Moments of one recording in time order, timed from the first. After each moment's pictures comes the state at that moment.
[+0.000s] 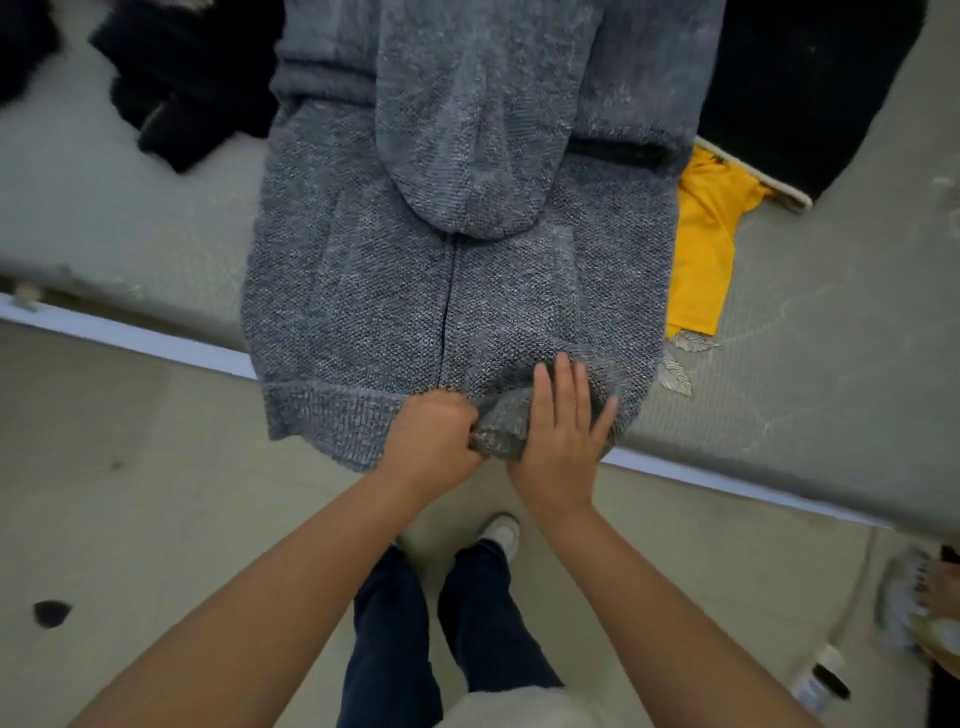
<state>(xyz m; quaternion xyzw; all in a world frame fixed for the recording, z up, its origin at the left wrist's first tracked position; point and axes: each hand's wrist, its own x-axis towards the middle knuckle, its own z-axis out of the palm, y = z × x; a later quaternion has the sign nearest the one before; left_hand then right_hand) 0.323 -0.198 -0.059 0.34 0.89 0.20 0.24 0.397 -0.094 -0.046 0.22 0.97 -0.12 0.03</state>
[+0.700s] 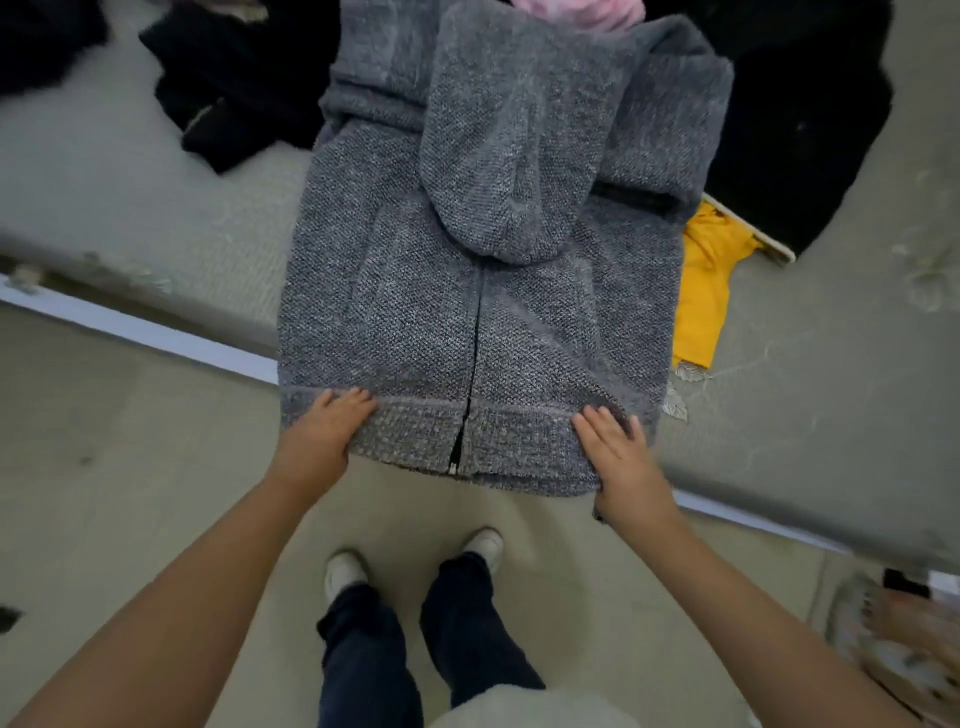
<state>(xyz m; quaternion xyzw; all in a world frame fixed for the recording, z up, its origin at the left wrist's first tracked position) 0.283 -0.322 -0.097 0.28 0.91 0.20 0.24 0.423 -0.049 -0.037 0.08 0.98 -0.11 0.14</state>
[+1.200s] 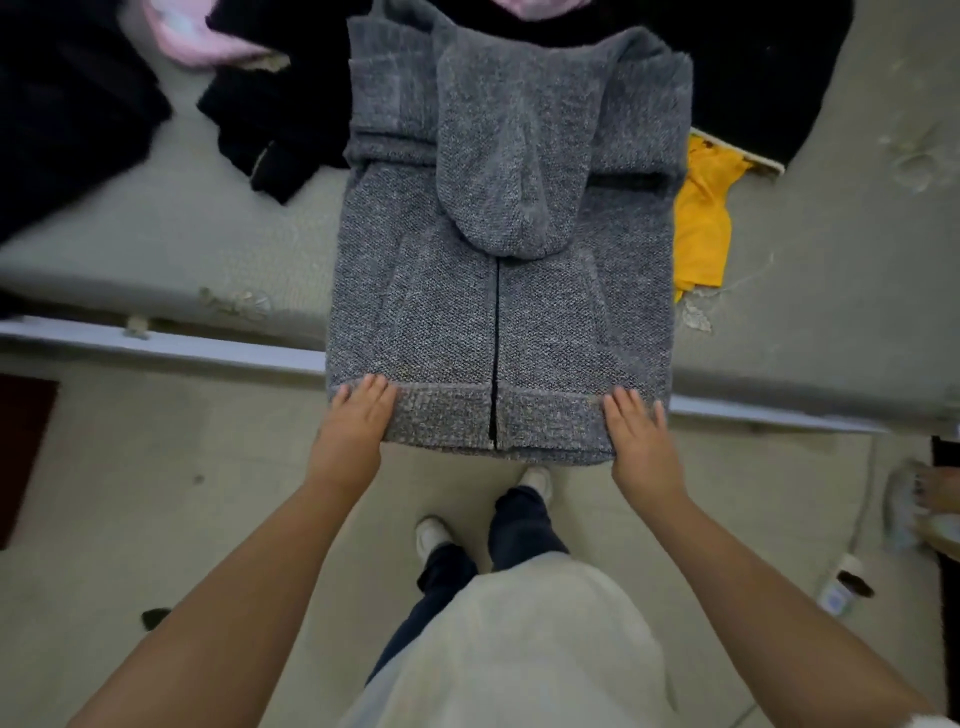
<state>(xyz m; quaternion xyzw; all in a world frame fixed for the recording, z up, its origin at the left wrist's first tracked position) 0.293 -0.394 -0.016 0.36 0.91 0.08 0.21 0.470 -0.139 -0.022 0.22 0.95 -0.07 0.21</state>
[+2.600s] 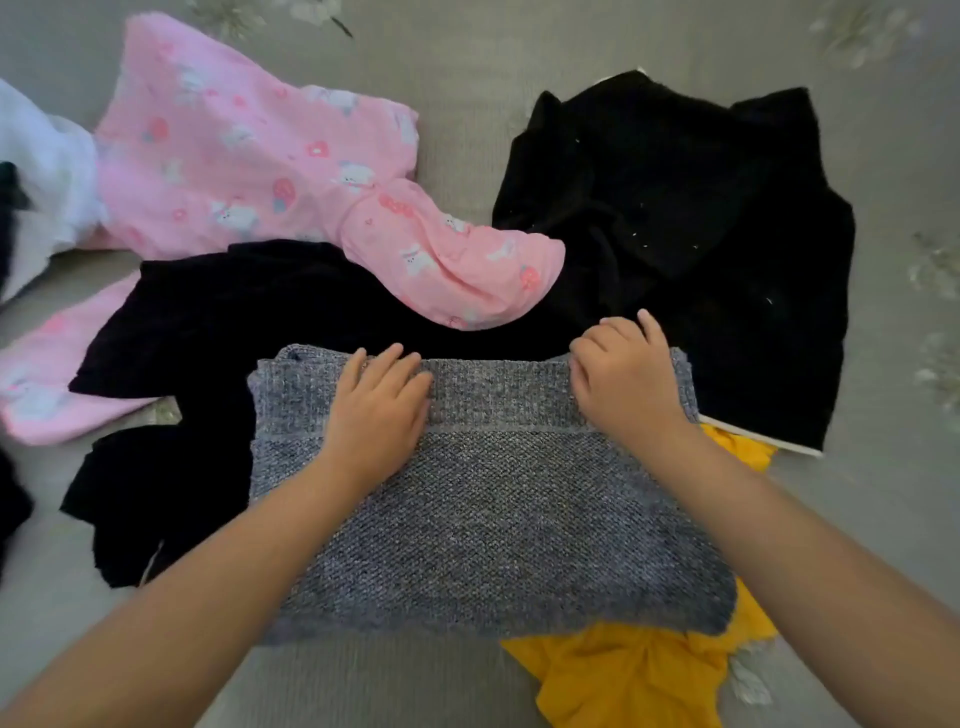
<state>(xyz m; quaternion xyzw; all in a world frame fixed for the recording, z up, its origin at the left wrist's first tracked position) -0.080 -0.061 -0.018 0.52 0.86 0.04 0.00 0.050 0.140 0.013 0.20 0.98 -0.02 -0.06</state>
